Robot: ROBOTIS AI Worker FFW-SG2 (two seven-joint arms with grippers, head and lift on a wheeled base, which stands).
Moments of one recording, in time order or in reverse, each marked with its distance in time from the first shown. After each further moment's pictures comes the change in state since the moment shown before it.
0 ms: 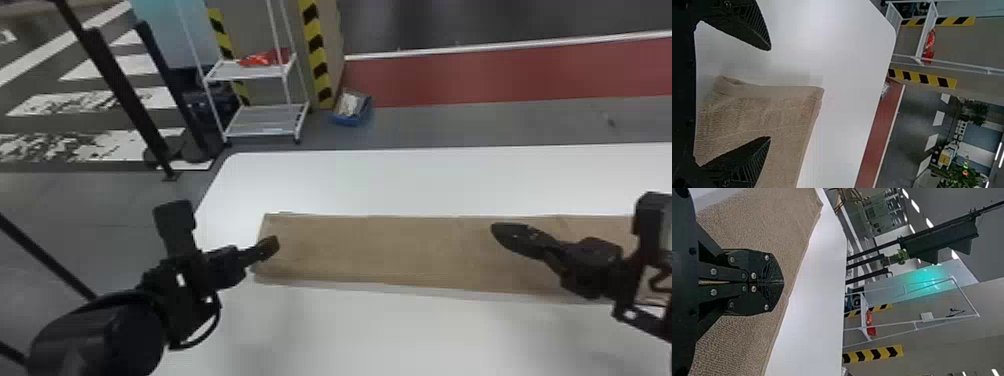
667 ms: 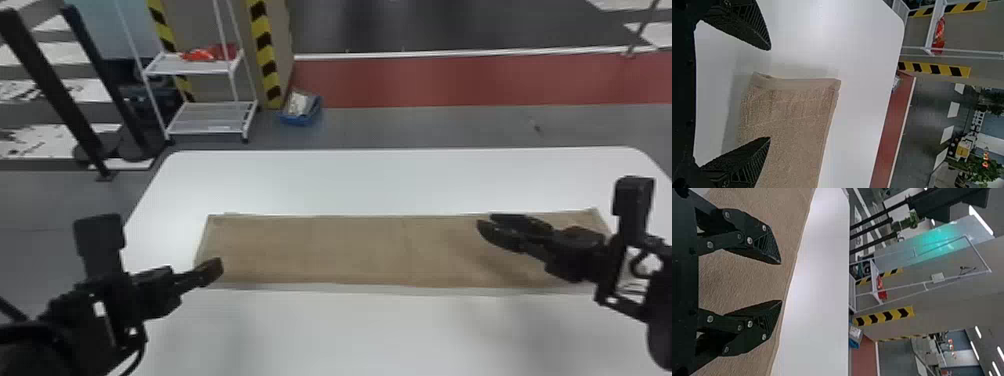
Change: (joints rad) left arm 0.107 0.005 0.029 -0.169 0.004 0.125 0.009; right arm 0.023 -0.028 -0.117 -0.194 0.054 0.259 -0.008
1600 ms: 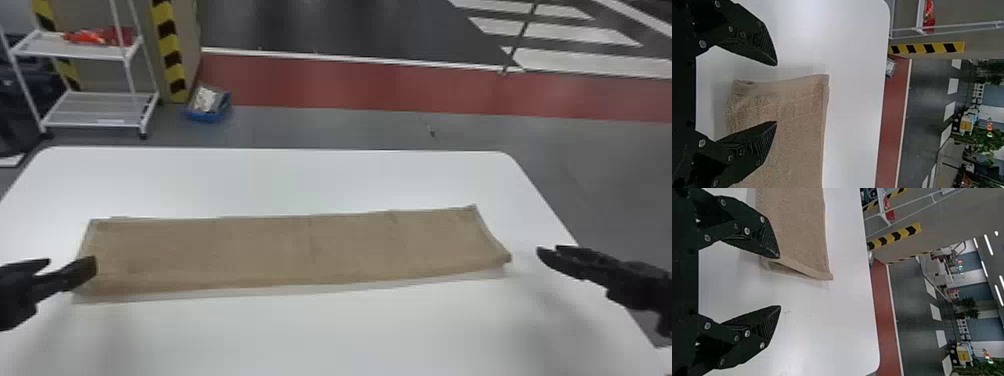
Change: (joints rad) left arm -0.049 0.059 -0.019 0.051 -0.157 -0.034 -0.205; right arm 0.077 -0.216 -0.434 -0.009 0.055 0.120 0.113
